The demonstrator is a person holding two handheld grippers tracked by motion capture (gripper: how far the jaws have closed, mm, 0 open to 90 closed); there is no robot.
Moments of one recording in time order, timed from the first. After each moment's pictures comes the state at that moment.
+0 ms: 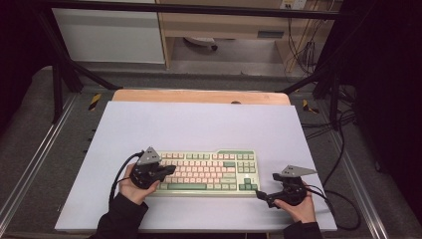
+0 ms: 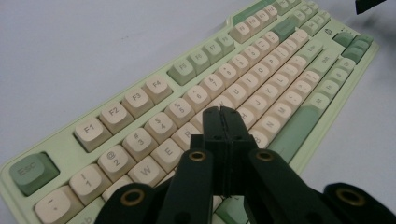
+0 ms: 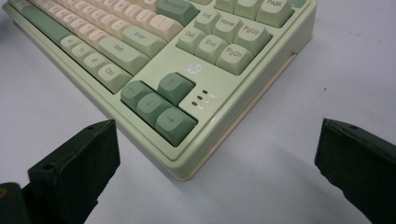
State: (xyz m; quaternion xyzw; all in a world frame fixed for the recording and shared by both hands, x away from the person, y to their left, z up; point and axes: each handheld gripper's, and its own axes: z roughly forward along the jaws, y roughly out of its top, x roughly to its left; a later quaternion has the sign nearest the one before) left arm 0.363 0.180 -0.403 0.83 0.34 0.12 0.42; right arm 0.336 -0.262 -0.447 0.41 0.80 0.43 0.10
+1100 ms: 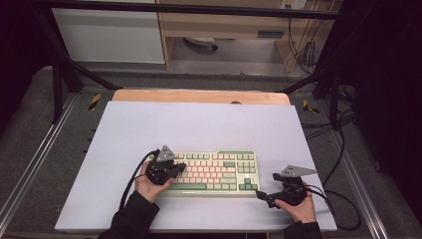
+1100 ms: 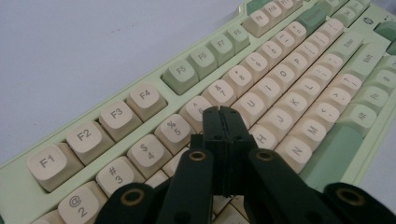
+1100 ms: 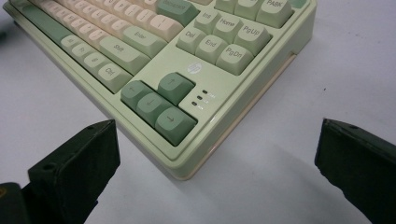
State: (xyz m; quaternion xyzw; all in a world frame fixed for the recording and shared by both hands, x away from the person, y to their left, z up) left arm 0.384 0.147 -0.425 0.84 0.35 0.13 0.40; right arm 0.336 -0.262 -0.446 0.41 0.80 0.43 0.09
